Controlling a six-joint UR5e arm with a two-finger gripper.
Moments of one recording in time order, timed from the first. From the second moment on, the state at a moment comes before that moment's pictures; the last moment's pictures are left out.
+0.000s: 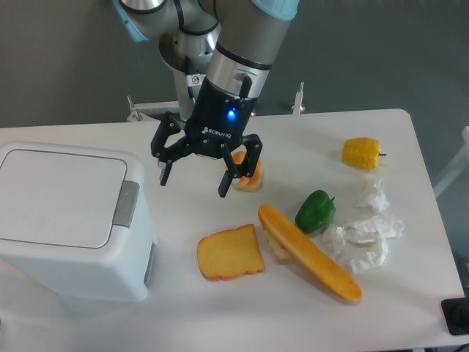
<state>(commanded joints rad) 2.47 -1.70 -1.52 -1.15 1.00 0.27</state>
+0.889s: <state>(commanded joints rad) 2.45 -1.73 -1.52 -1.11 1.00 0.26</state>
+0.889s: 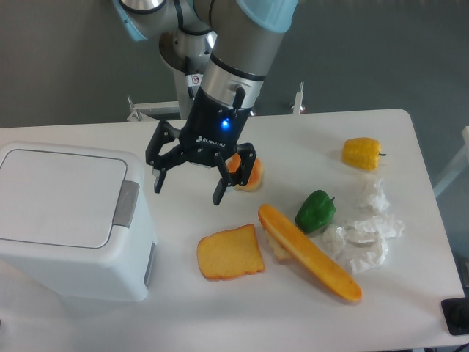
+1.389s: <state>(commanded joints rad) 2.43 -1.74 -1.52 -1.11 1.00 0.26</state>
